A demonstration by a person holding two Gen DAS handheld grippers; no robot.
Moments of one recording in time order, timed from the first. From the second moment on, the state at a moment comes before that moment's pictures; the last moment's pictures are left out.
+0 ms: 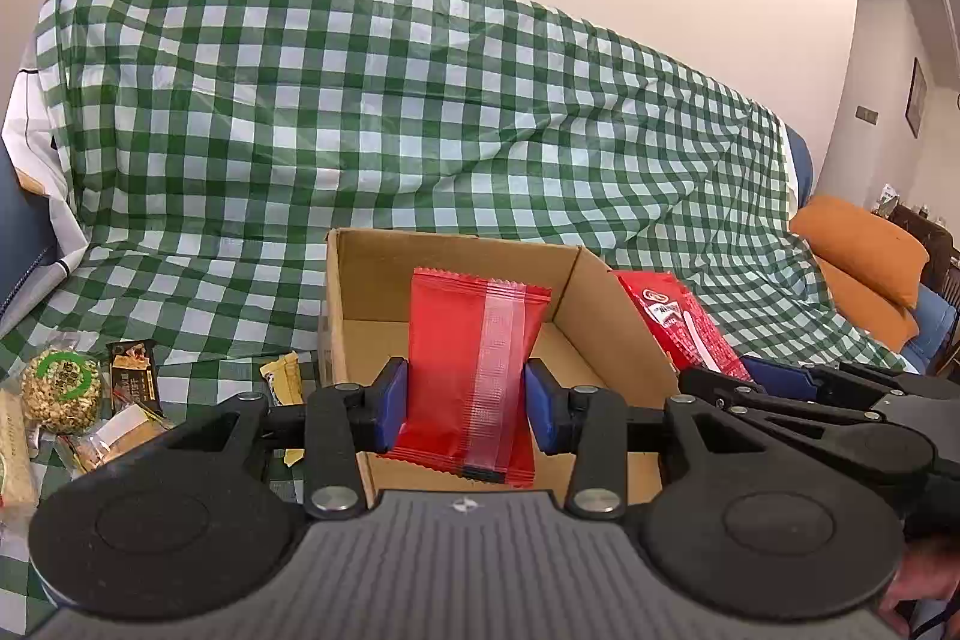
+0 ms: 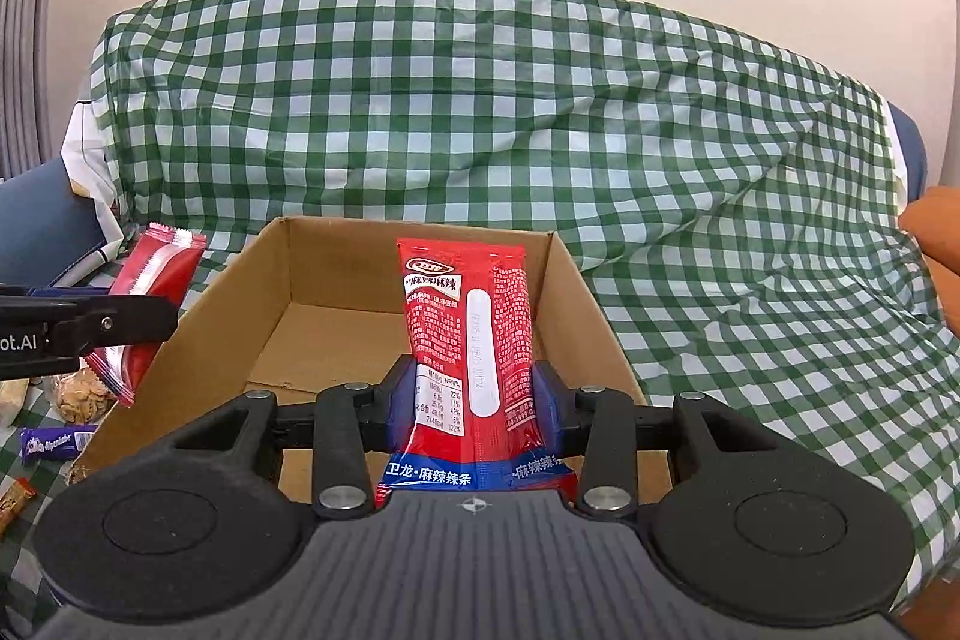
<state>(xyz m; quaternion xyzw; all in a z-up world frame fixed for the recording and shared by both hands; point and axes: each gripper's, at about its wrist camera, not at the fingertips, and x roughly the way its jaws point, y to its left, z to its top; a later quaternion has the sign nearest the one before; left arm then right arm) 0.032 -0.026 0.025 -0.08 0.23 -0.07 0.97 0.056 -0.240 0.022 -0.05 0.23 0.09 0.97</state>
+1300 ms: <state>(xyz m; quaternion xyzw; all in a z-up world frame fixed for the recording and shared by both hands) 0.069 0.213 0.023 -0.18 0.35 0.09 0.92 0.053 -0.155 0.034 0.07 0.24 0.27 0.93</state>
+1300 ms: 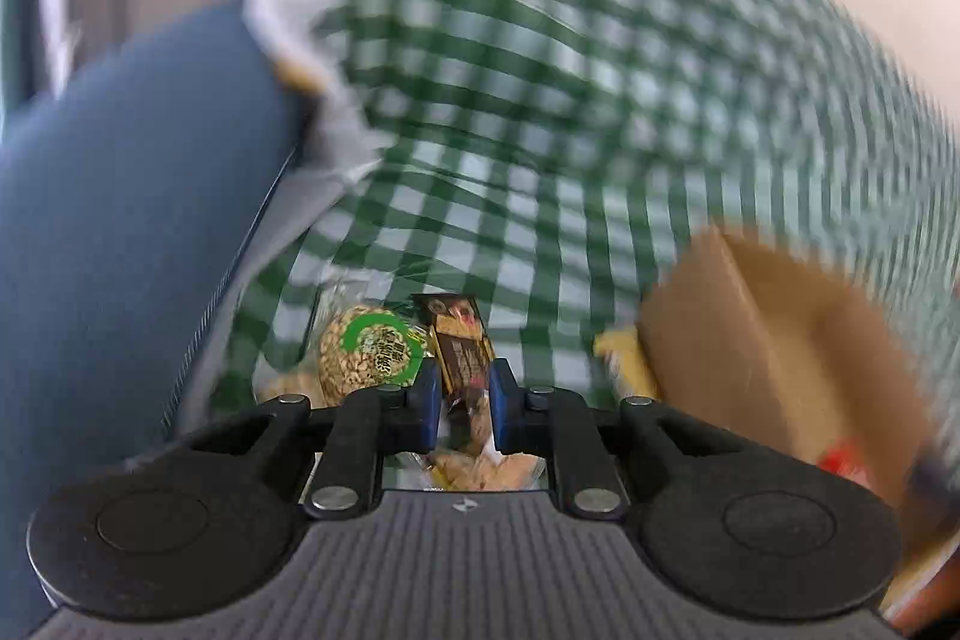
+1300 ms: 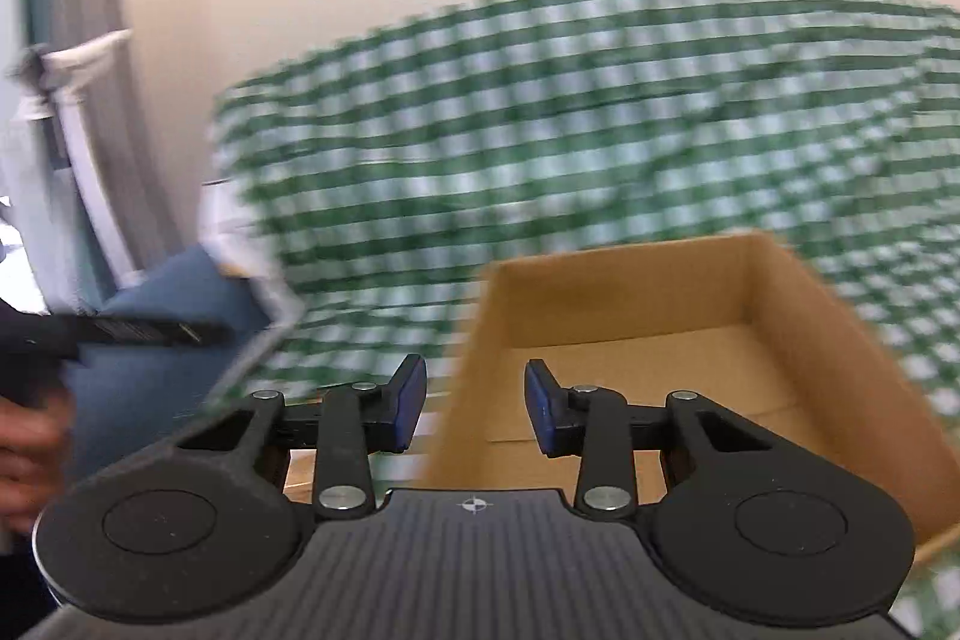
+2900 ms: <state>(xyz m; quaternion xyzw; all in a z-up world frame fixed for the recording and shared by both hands) 0.086 0.264 -0.043 -0.26 0.49 0.19 0.81 0.054 -0.004 -0.063 0.01 0.48 0.33 0.81</state>
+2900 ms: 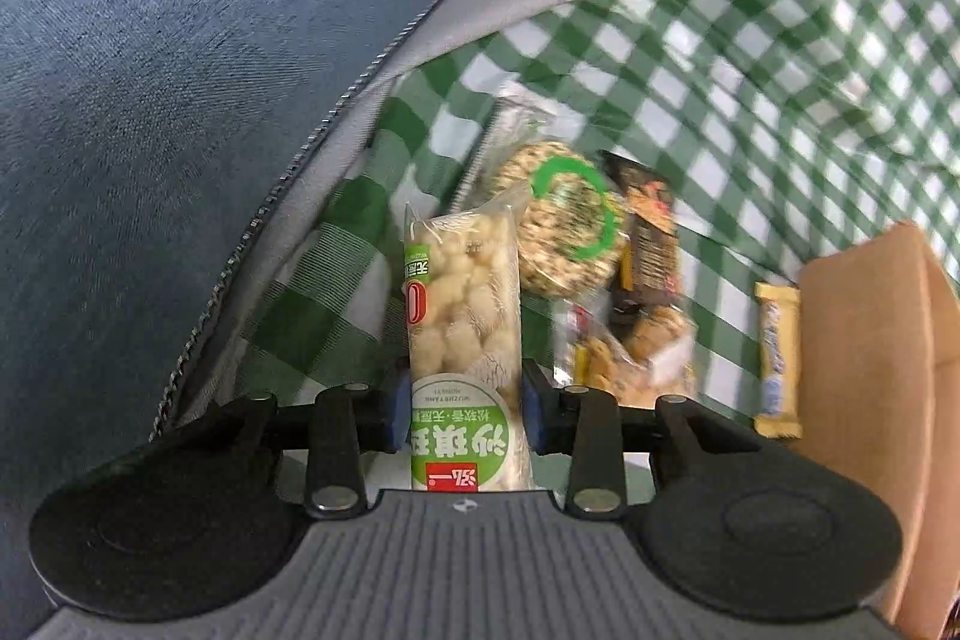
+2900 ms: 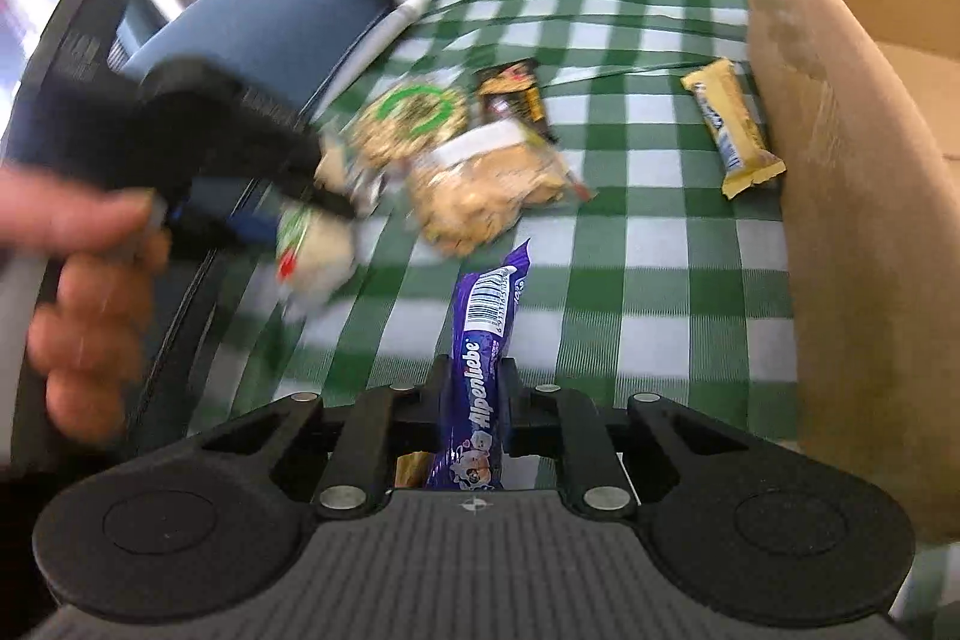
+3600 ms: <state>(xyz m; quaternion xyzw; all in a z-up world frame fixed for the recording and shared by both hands) 0.105 0.232 -0.078 -0.16 0.57 0.18 0.79 -0.001 -0.010 -0.086 -0.14 0.49 0.34 0.79</state>
